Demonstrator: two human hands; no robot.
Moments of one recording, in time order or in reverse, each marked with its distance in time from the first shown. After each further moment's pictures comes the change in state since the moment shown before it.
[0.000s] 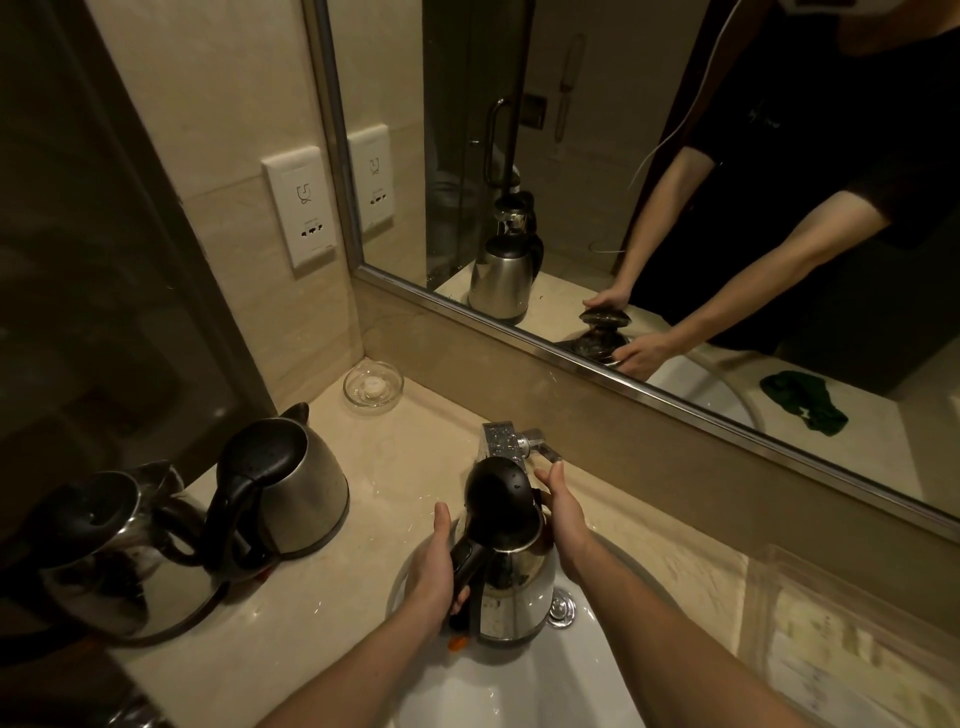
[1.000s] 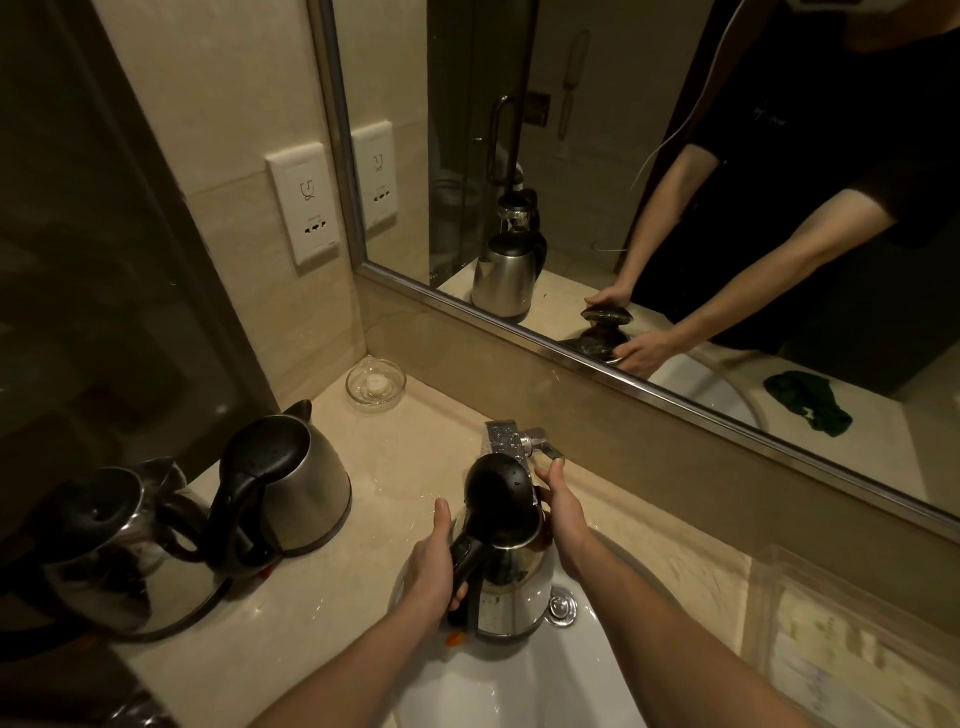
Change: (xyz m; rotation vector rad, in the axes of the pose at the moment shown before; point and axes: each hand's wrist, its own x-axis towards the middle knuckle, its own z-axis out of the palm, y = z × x) left_hand 0.003 0.002 -0.003 0.059 0.040 0.017; right_hand 0.002 -0.001 0.005 -0.024 0.026 0.008
